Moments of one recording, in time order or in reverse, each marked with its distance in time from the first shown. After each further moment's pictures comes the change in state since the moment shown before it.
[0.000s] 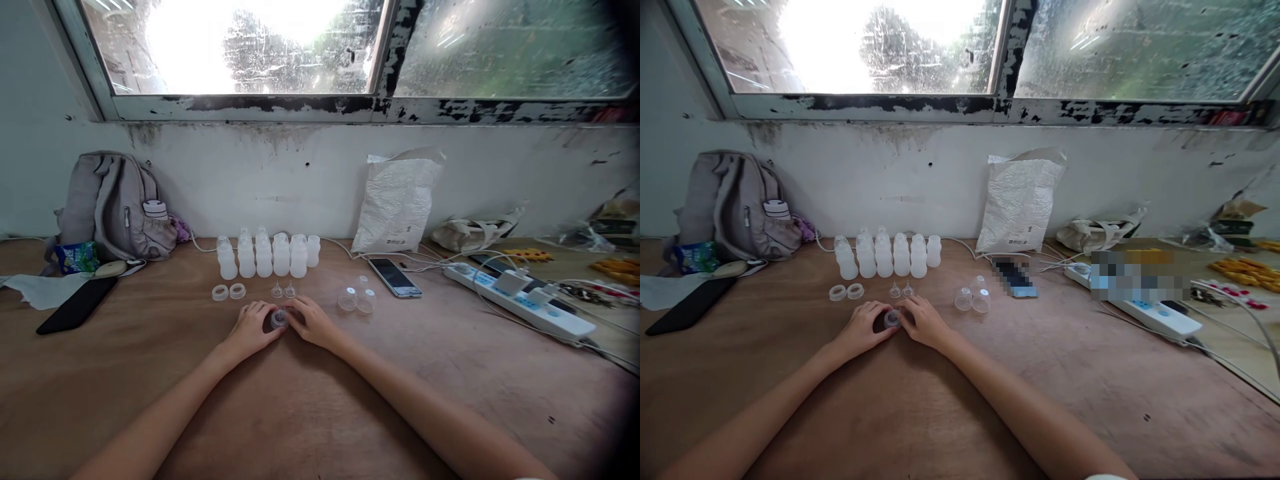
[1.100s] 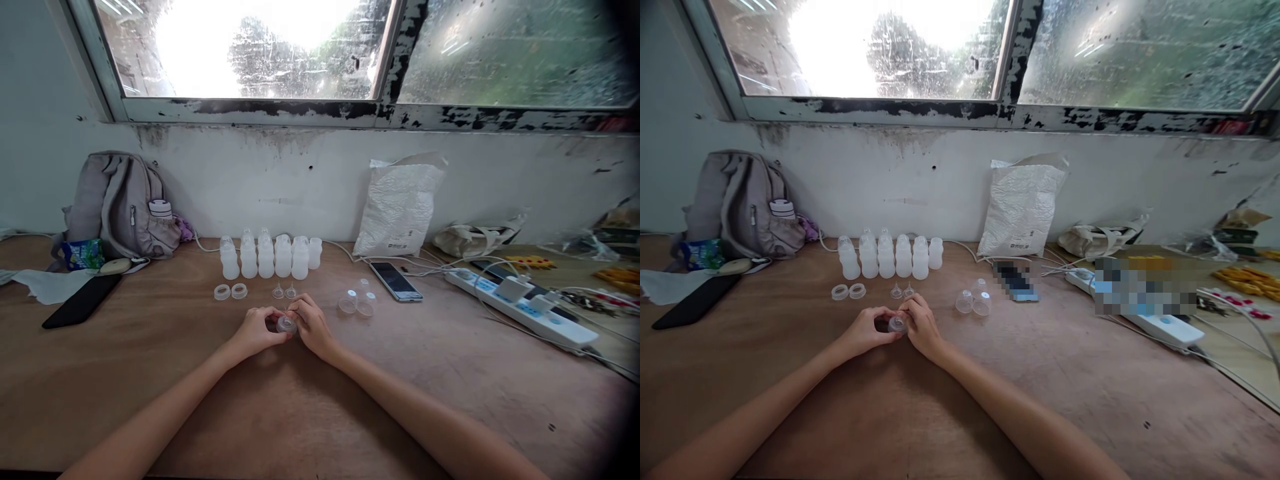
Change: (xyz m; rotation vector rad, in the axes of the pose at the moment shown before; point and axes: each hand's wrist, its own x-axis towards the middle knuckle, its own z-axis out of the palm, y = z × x) left_hand 0.001 0.015 -0.006 -0.514 -0.067 -0.194; right_hand -0.001 -0.020 0.004 0.229 0.221 0.061
